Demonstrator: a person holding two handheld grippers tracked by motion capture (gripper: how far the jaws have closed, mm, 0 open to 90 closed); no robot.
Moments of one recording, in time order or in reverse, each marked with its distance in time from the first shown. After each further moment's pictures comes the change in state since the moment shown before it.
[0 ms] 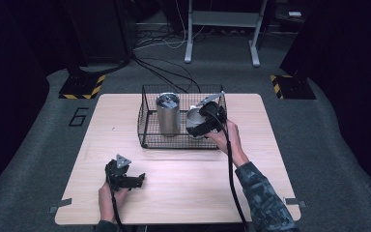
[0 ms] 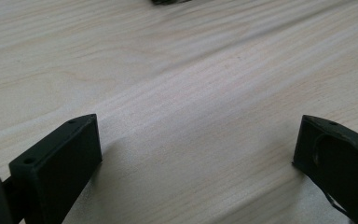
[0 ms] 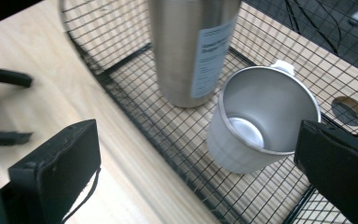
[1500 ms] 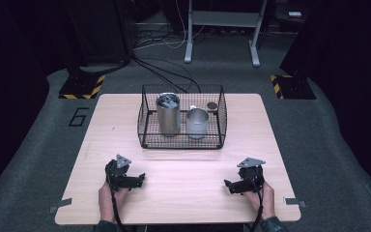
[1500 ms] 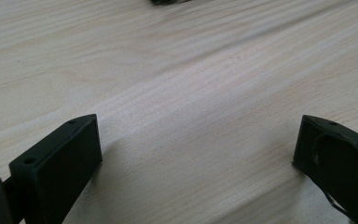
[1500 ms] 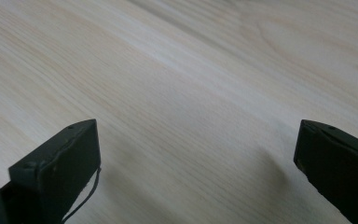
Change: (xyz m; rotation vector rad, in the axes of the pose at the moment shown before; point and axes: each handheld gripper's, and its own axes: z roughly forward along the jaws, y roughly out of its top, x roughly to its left) left arm 0.000 0.000 0.001 -0.009 0.001 -0.002; right arm -0.001 -0.233 -0.008 0.039 -0.161 0.157
